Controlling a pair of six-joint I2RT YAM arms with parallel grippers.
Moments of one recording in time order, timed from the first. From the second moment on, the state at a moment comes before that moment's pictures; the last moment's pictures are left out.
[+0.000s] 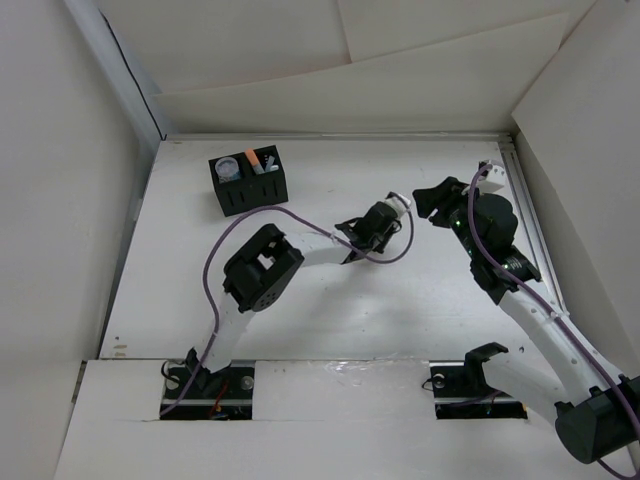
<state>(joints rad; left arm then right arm) -0.92 2.22 1.53 0.03 -0.24 -0.08 0.35 0.93 0.80 0.00 0.09 0.54</state>
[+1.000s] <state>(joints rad) -0.34 1.96 1.66 0.16 -0.62 -0.31 0.35 0.93 0.80 0.00 0.09 0.54</state>
